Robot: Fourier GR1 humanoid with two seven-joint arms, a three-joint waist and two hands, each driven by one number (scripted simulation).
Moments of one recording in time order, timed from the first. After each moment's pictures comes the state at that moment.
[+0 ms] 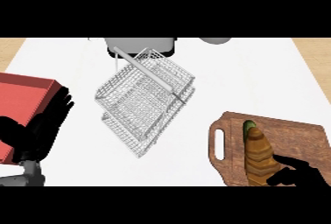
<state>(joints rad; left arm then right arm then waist) -0.04 0.28 0.05 -1.58 0.16 -0.03 0.21 0.45 -0.02 0.46 -2.41 1.36 -0.12 0.48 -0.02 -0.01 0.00</state>
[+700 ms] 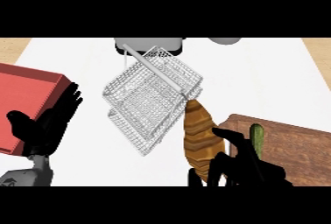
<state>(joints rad) -0.08 0.25 0.02 -1.57 0.14 -0.04 0.23 -0.20 0.00 0.79 -2.26 1.47 0.12 1.06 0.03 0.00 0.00</state>
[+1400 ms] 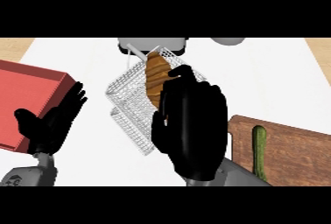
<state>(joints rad) -0.10 0.24 0.01 -1.55 0.13 -0.05 0.22 -0.72 -0.01 0.62 -1.80 1.15 0.04 1.19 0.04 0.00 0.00</state>
